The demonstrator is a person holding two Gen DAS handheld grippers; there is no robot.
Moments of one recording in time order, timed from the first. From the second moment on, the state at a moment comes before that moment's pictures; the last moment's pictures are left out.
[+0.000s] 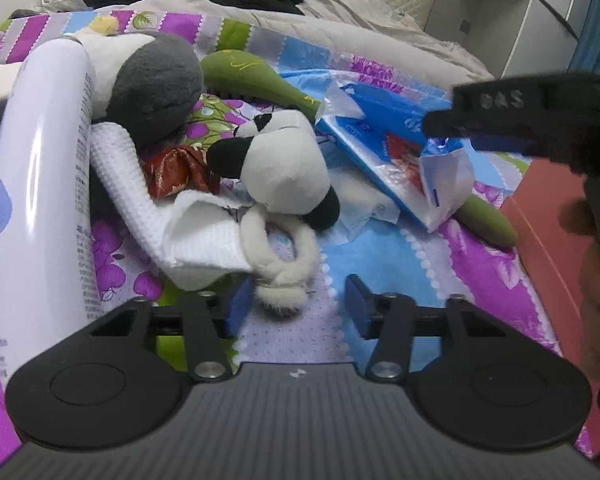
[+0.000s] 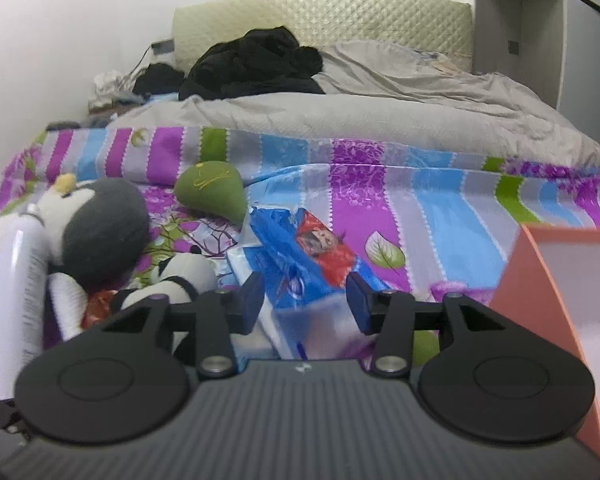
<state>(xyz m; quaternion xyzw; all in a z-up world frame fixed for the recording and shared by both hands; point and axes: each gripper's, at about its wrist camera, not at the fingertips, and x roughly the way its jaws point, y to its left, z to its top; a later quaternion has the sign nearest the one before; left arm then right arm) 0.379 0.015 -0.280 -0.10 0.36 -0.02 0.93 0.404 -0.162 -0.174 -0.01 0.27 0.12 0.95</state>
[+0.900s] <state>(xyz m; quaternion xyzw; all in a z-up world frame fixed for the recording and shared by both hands) 0.323 0.013 -0.243 -0.13 0.36 -0.03 0.92 0.352 -0.176 -0.163 -0.05 0.34 0.11 0.93</state>
